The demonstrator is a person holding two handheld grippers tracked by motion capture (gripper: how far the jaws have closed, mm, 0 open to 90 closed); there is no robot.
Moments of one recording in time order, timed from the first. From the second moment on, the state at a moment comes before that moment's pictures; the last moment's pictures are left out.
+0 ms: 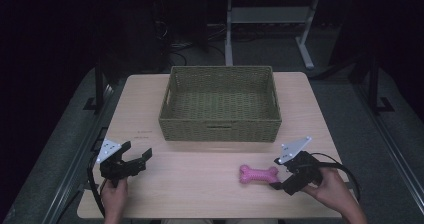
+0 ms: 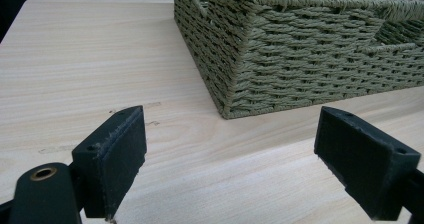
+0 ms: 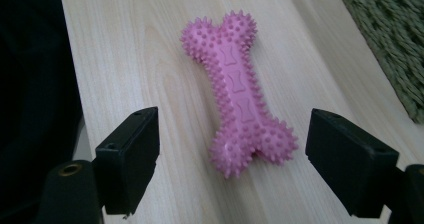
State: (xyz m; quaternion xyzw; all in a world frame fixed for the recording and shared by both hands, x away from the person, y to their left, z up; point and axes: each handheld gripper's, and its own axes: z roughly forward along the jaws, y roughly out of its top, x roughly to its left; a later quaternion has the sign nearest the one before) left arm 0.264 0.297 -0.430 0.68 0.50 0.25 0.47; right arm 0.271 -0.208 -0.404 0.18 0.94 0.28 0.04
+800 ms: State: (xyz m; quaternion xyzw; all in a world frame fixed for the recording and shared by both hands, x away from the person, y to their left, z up) left arm 0.264 0.298 -0.429 0.68 0.50 0.26 0.47; right arm 0.292 -0.169 -0.416 0.14 0.96 0.24 0.02
